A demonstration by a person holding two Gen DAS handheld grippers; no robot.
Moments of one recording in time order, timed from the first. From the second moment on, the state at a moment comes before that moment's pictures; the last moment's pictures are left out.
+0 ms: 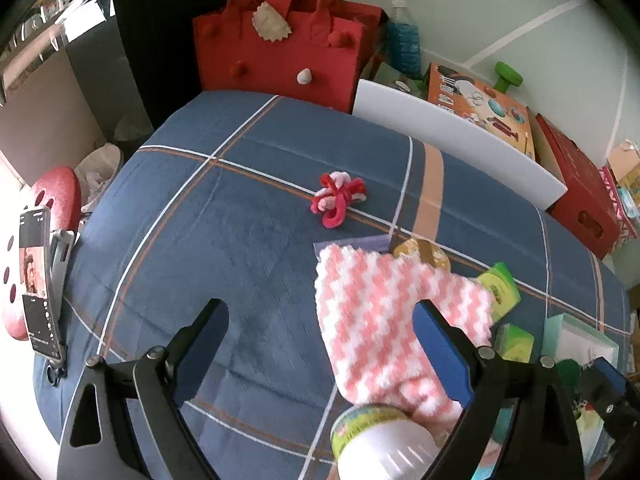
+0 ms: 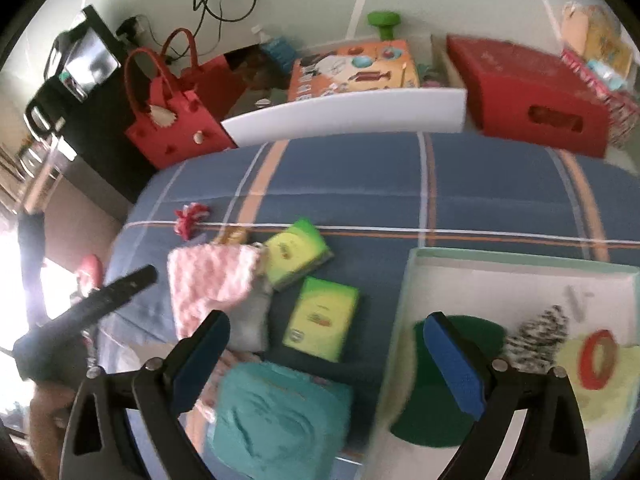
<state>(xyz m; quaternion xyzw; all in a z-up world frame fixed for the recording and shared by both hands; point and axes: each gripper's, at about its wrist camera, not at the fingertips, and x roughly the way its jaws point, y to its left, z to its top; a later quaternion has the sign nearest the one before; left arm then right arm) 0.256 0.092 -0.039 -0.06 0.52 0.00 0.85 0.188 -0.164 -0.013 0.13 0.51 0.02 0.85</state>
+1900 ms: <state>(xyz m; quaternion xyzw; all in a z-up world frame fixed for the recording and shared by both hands) 0.267 0.114 -0.058 -0.14 0.54 -0.09 0.83 0.252 -0.155 -0.089 0.08 0.66 0.03 0.74</state>
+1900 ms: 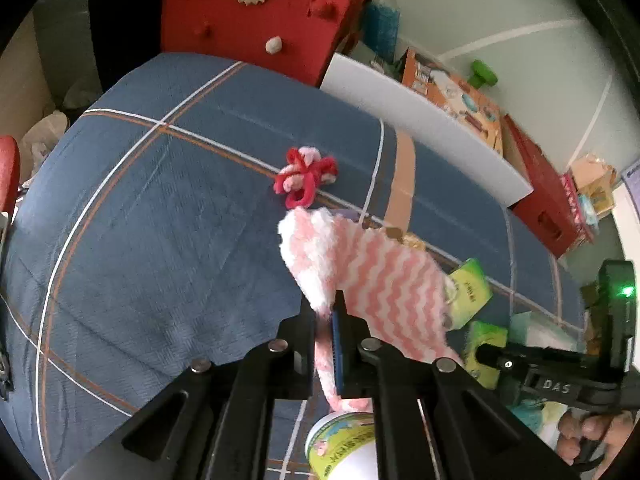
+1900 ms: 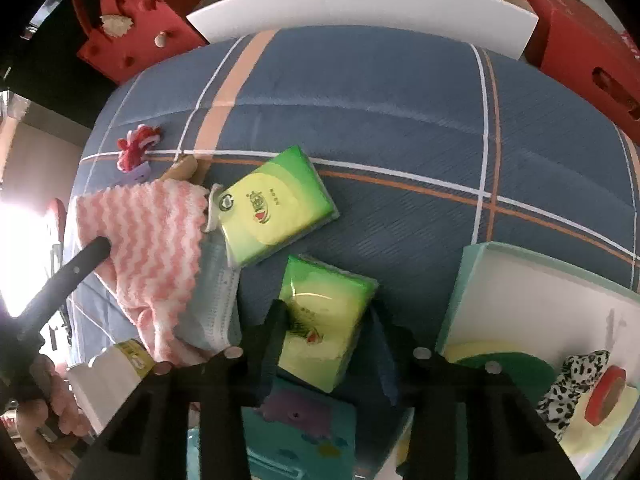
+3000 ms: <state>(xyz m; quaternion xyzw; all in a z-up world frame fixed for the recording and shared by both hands) 0.249 0.116 0.018 -0.17 0.41 -0.10 0.89 0.246 -0.183 -0.046 0.10 0.60 0.01 0.79</state>
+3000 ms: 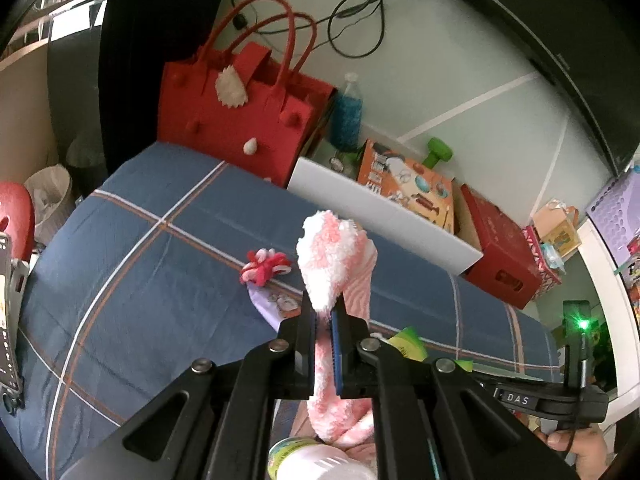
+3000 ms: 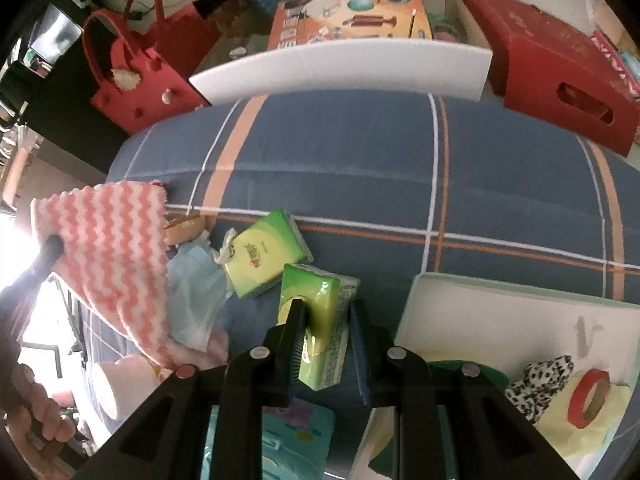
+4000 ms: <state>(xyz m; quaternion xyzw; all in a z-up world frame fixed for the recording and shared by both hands) 0.209 0.077 0.078 -0.12 0.34 -0.11 0.93 0.155 -0.223 0.033 0.19 0.44 -0.05 0.87</state>
